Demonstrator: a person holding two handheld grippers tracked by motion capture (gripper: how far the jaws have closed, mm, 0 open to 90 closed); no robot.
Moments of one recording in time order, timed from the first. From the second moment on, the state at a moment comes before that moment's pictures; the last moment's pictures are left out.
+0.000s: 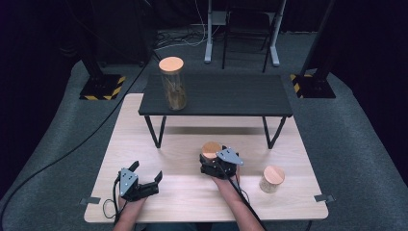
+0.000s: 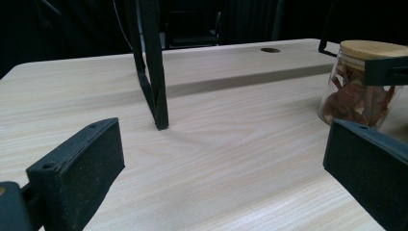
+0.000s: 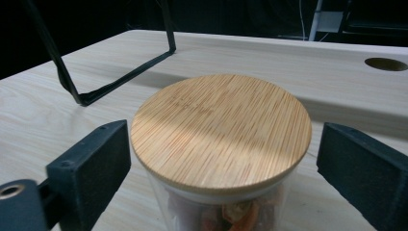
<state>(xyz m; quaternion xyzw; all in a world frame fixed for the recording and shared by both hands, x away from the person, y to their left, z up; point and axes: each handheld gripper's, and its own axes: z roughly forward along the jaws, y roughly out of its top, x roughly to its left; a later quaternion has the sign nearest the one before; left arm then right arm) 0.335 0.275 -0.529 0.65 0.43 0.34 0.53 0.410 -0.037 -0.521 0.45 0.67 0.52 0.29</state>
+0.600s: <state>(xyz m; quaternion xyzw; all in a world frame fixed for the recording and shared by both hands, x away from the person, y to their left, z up) 0.335 0.275 -0.529 0.64 0.43 0.34 0.53 0.408 -0.032 -0.524 0.43 0.68 0.50 0.32</state>
